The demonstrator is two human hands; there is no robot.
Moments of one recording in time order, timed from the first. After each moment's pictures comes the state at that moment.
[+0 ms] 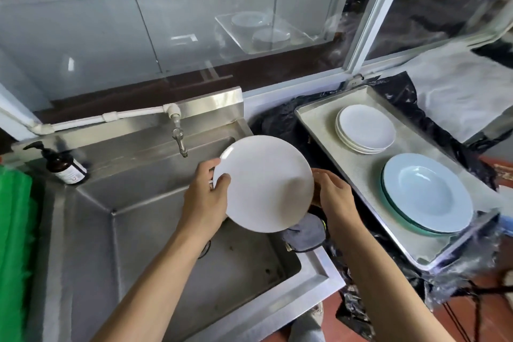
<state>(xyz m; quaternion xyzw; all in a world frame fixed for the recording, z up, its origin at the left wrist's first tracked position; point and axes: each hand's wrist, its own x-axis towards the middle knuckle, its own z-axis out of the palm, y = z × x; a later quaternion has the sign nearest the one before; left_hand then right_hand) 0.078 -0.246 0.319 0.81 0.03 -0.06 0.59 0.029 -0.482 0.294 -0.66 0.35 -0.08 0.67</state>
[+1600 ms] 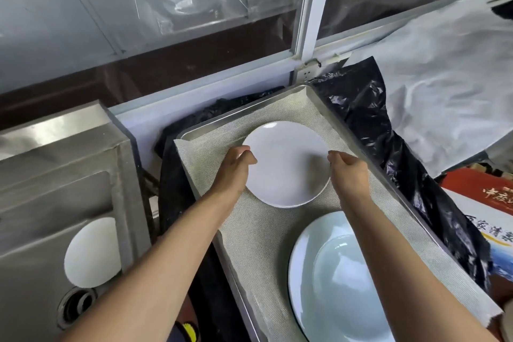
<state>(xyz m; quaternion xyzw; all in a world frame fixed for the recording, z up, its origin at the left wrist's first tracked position) 0.266 -0.708 0.218 0.75 0.09 -0.23 0.61 0.212 -0.917 0.180 -0.72 0.42 -0.09 0.54</state>
